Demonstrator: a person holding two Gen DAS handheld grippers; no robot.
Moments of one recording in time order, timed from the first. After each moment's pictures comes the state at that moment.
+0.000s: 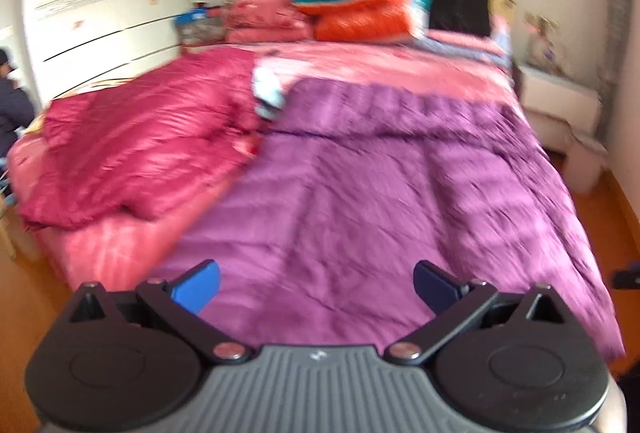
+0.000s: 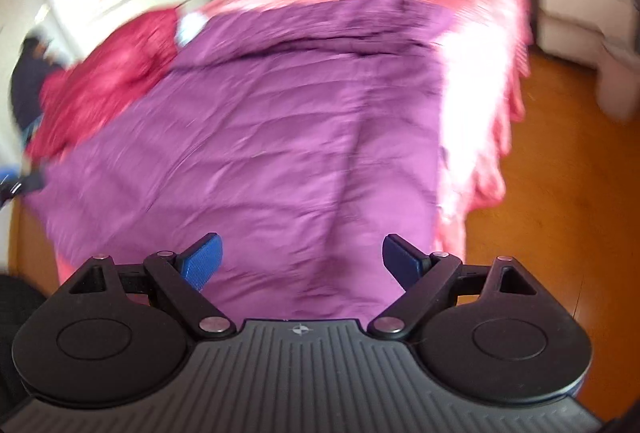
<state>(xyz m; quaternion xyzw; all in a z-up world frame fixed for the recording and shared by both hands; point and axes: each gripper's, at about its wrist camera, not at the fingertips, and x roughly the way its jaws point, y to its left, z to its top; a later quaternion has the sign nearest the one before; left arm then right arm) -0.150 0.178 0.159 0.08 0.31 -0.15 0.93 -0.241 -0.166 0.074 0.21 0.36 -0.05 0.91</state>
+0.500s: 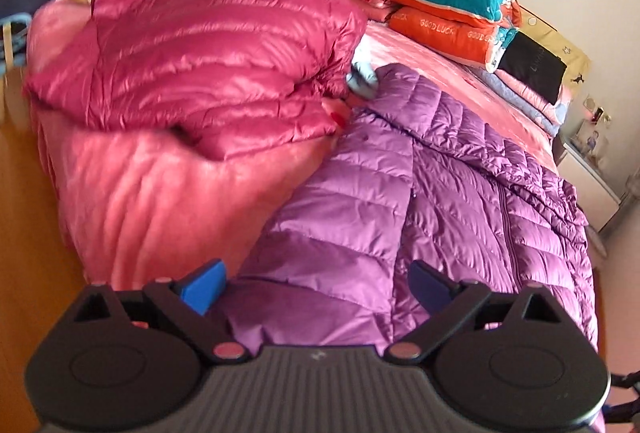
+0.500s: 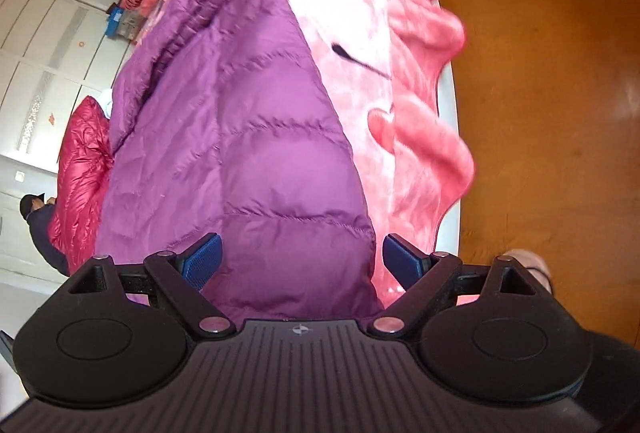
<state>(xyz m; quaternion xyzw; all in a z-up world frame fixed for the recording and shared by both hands) -0.062 0.264 0.113 -0.10 0.39 -0.13 0.91 -0.238 -0.249 -0.008 0.50 0.39 -0.07 0.77</state>
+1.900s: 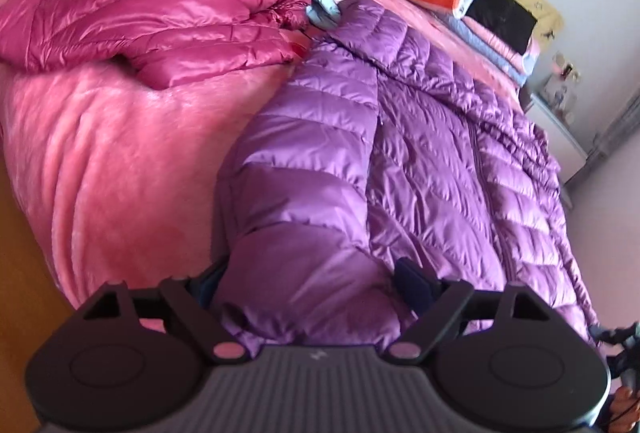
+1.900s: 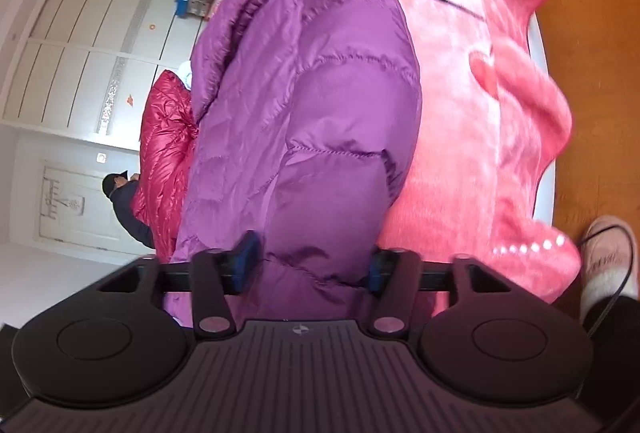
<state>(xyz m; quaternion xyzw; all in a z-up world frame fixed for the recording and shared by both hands) -0.059 0.253 0.086 -0.09 0.46 -0.20 0.86 -0.222 -0.234 -0.011 0.56 0.35 0.07 0.74</state>
